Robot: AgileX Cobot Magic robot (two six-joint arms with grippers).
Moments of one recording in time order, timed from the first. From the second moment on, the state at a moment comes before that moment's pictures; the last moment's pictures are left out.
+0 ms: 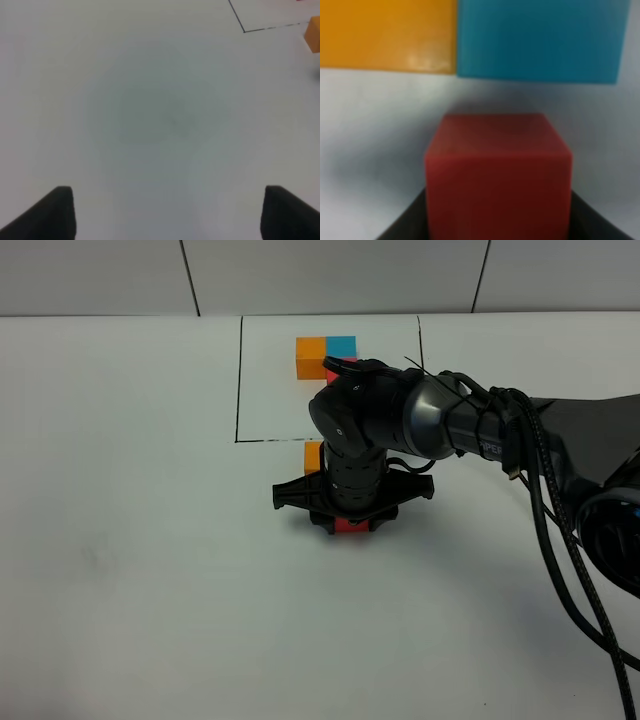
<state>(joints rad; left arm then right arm) -0.02 -0.01 -0.51 -0.08 1.06 0.13 0.70 2.23 -1.57 -0.11 0.88 0.70</state>
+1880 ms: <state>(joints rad) -0.02 -0.01 -0.51 -0.08 1.06 0.13 0.68 2.24 -1.57 -0.16 0.83 0.74</state>
